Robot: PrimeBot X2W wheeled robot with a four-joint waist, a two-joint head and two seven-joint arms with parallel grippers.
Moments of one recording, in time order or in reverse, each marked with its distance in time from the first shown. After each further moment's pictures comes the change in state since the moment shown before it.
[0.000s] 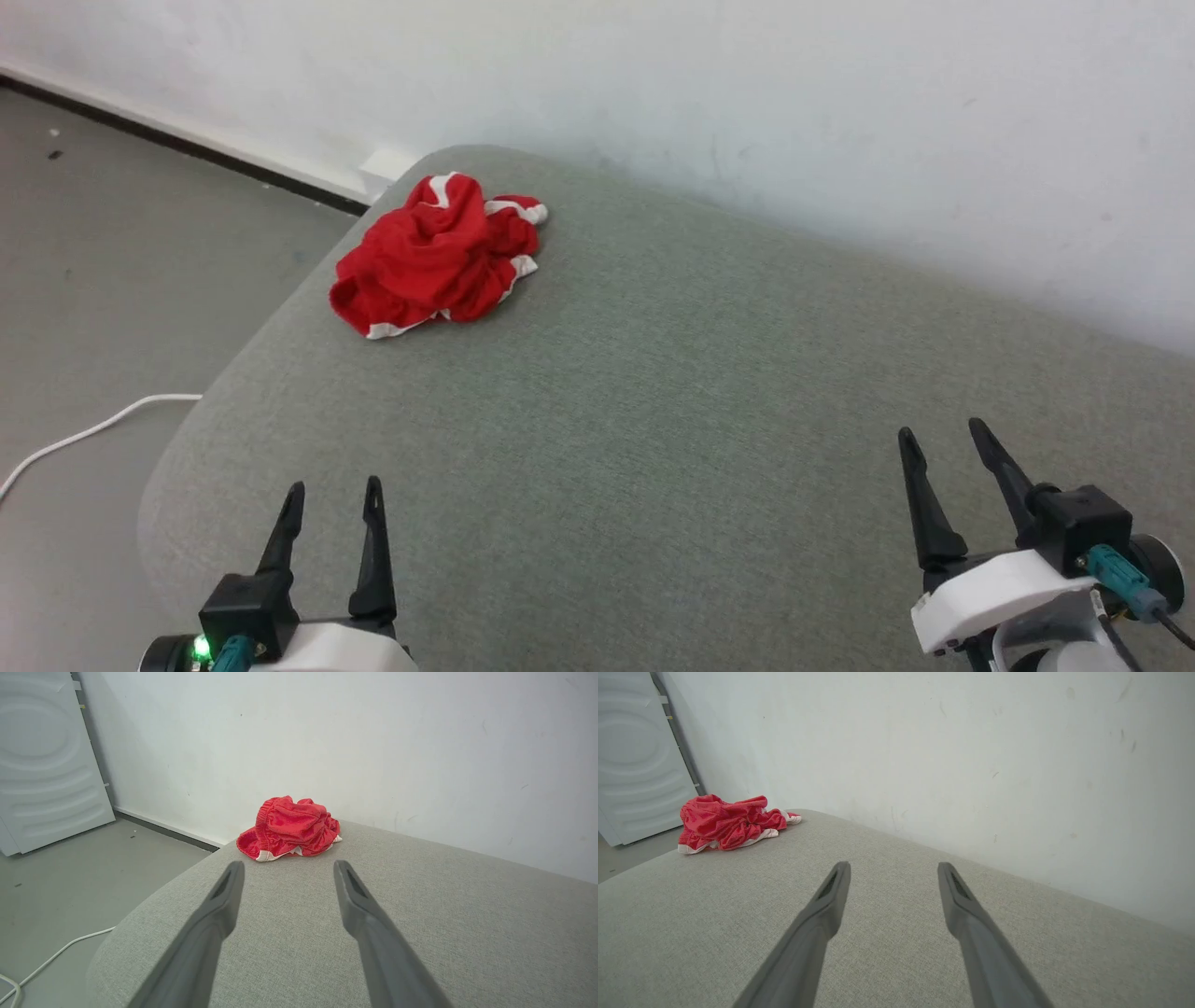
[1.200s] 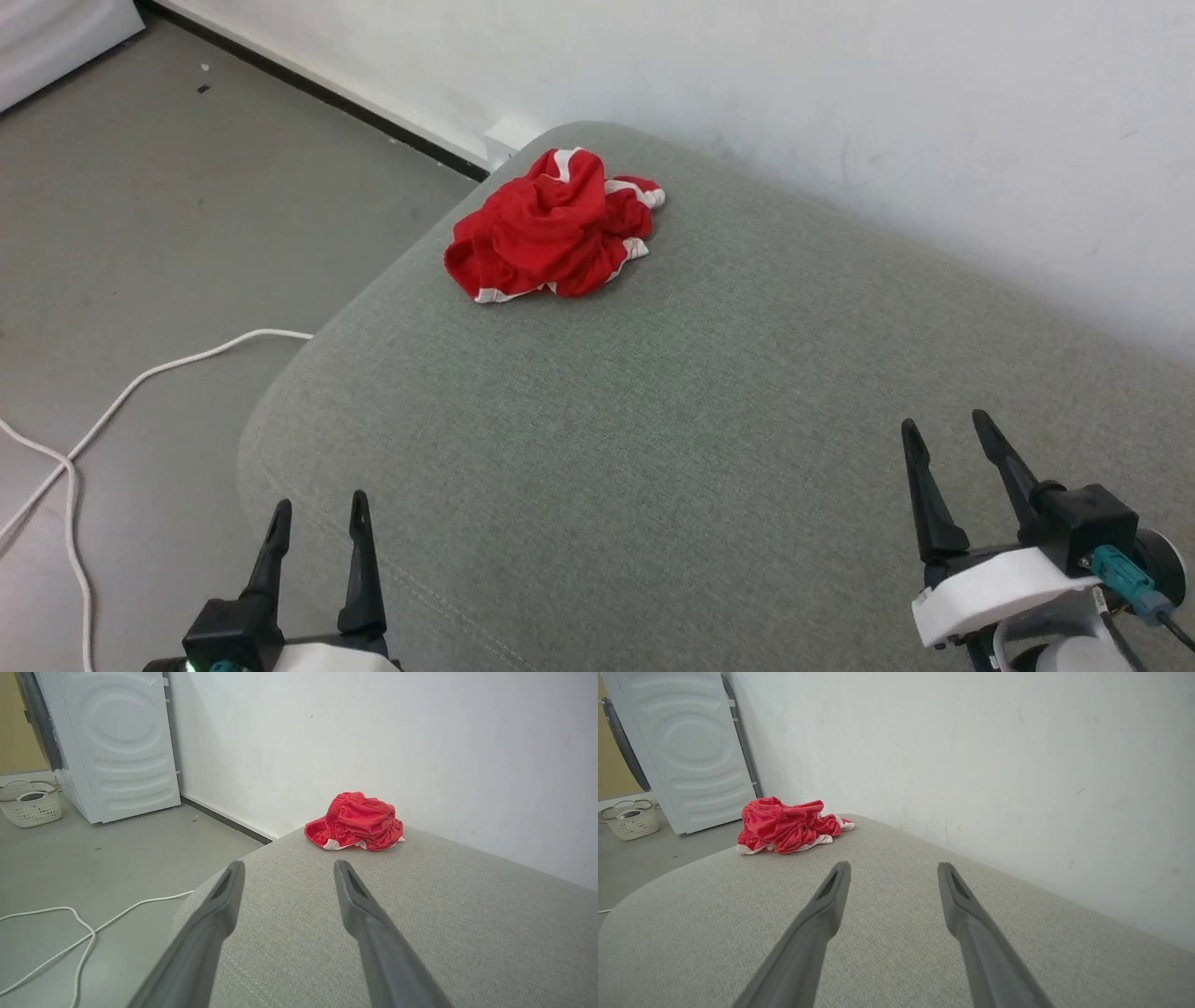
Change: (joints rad) left arm 0.021 0.001 0.011 0.026 -0.042 0.003 -0.066; right arm -0.012 0.001 -0.001 0.012 -0.001 0.000 -0.037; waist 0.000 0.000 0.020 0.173
